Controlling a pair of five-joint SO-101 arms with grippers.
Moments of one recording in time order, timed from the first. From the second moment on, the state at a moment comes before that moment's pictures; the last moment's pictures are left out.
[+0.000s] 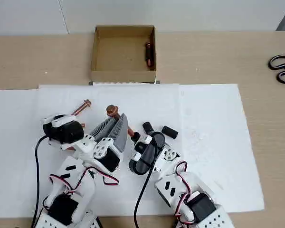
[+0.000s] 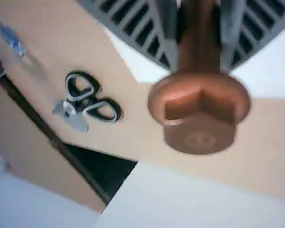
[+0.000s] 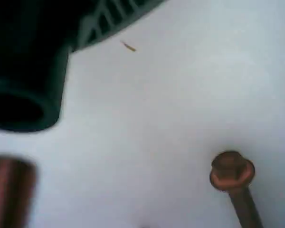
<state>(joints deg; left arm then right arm) 24.2 -101.1 86.1 33.9 37.4 -38.5 -103.1 95.6 38.7 15.9</state>
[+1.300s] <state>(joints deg) 24.4 -101.3 86.1 41.4 37.4 -41.2 -103.0 95.6 37.0 13.9</state>
